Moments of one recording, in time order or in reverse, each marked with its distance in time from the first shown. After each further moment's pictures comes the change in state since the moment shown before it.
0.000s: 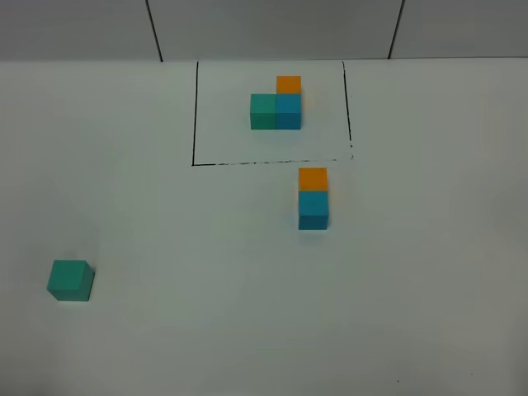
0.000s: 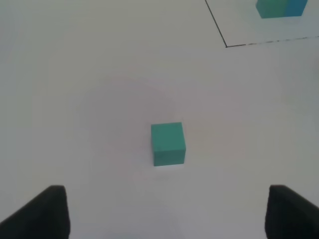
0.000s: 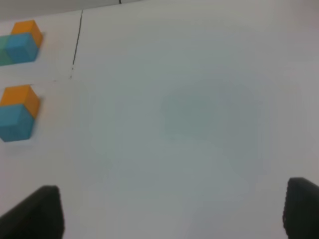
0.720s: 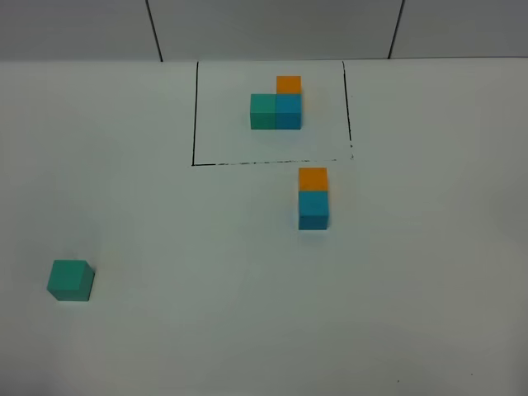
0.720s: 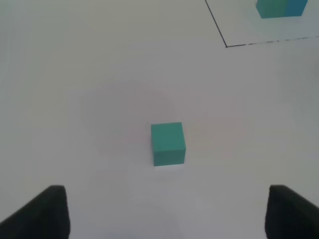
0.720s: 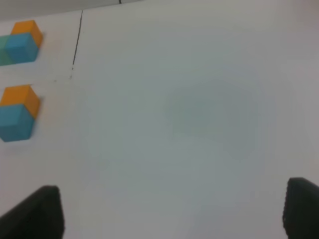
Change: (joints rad) left arm 0.000 0.000 0.000 0.000 0.000 0.000; right arm 0.000 0.000 0.000 0.000 0.000 0.000
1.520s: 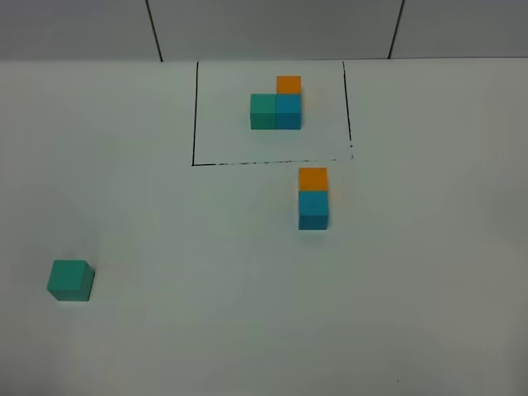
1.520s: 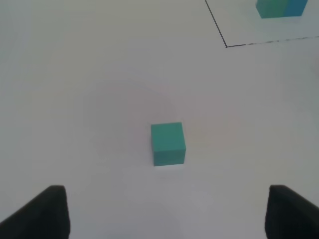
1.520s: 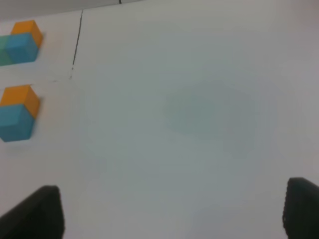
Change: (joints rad) left arm 0.000 0.000 0.000 0.000 0.000 0.000; right arm 0.000 0.000 0.000 0.000 0.000 -0.001
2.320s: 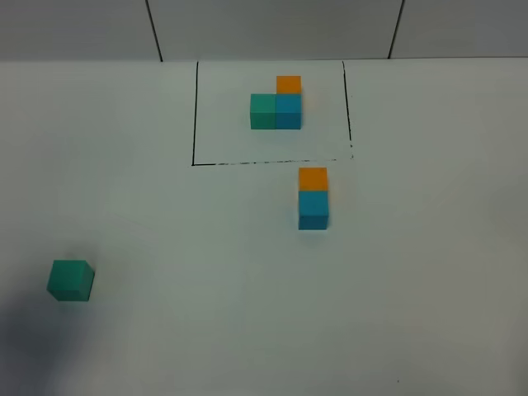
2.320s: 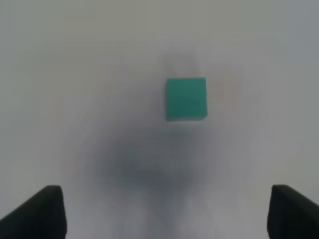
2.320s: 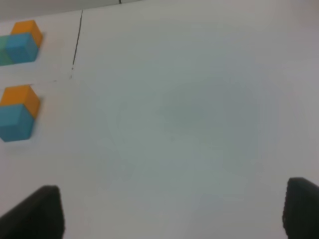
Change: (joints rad) left arm 0.000 0.942 -0.292 0.051 -0.039 -0.105; right arm 0.000 0.000 0.000 0.000 0.000 0.000
